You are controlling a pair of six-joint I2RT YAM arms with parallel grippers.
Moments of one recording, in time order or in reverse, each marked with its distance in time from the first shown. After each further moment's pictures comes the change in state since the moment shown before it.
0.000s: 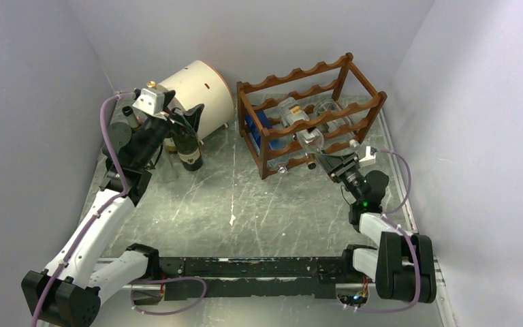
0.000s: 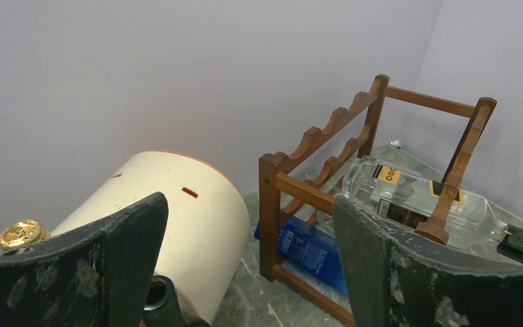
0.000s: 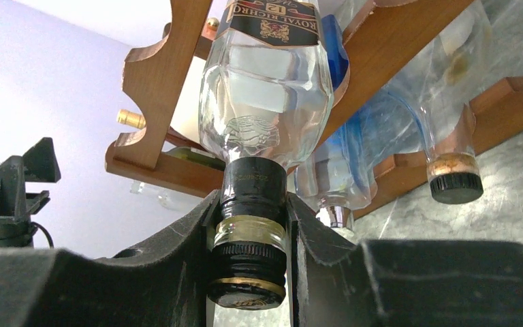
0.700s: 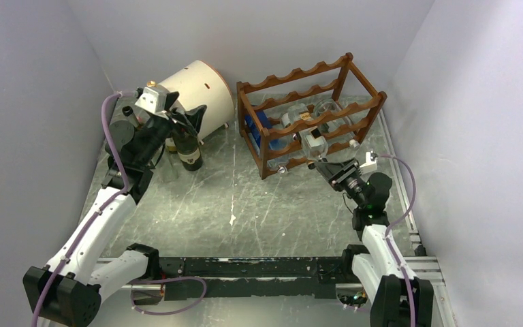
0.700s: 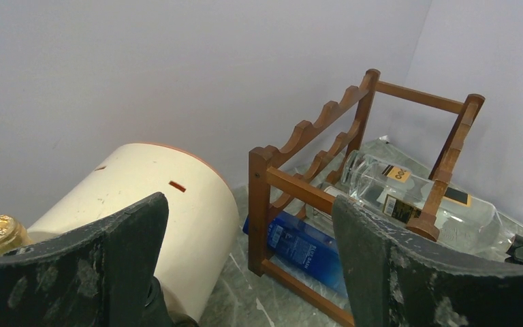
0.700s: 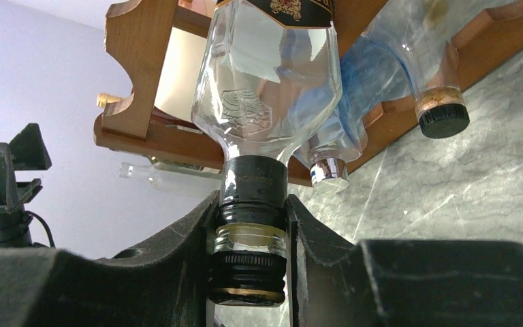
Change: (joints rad) left arm 0.000 0.020 0.000 0.000 0.019 -0.031; right arm -0.012 -0.315 0.002 -0.455 -0.011 -0.054
